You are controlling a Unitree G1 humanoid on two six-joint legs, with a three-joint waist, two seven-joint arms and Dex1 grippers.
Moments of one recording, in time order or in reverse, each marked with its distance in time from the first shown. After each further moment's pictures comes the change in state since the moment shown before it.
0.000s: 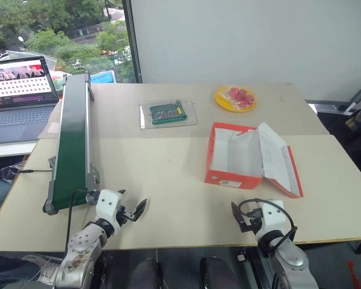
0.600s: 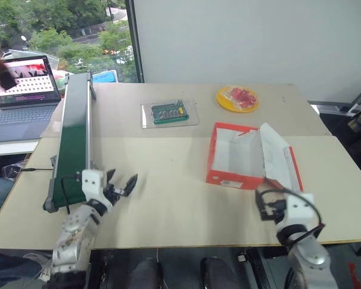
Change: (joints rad) left arm -0.354 0.003 0.171 0.139 -0.164 -0.017 -0.023; right arm -0.066 -0.031 -0.147 -0.266 -0.003 0.056 -0.164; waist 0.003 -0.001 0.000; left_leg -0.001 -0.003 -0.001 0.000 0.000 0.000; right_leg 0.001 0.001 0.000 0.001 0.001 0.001
